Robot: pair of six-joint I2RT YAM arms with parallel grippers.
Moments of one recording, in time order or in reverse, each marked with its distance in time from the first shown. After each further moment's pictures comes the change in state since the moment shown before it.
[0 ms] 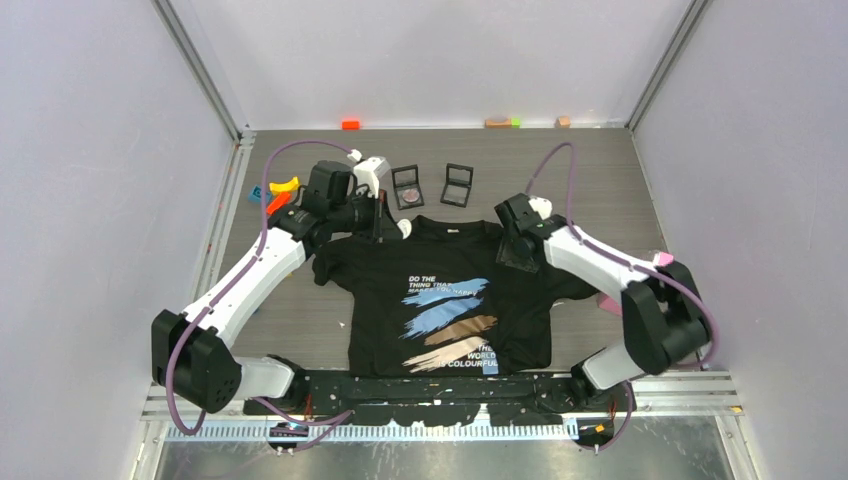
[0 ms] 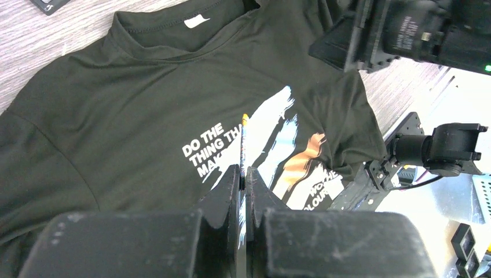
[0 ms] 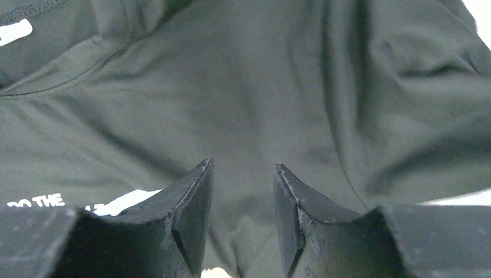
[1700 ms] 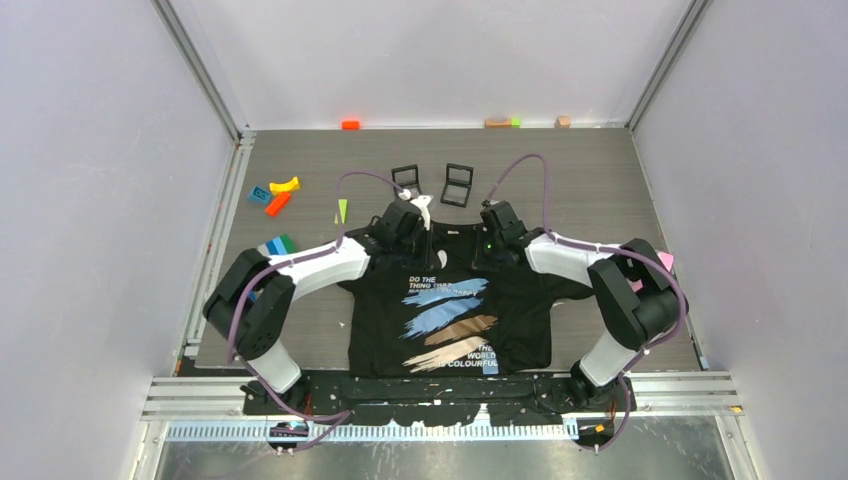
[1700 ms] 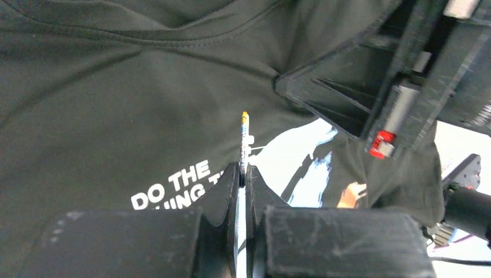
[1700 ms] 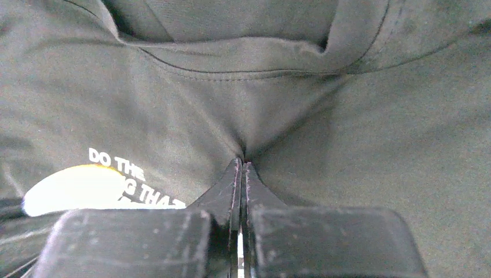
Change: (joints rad) left arm -0.266 0.310 -0.147 0.380 -0.282 -0.261; right arm 0.042 0.225 -0.047 0.457 -0.365 -0.172
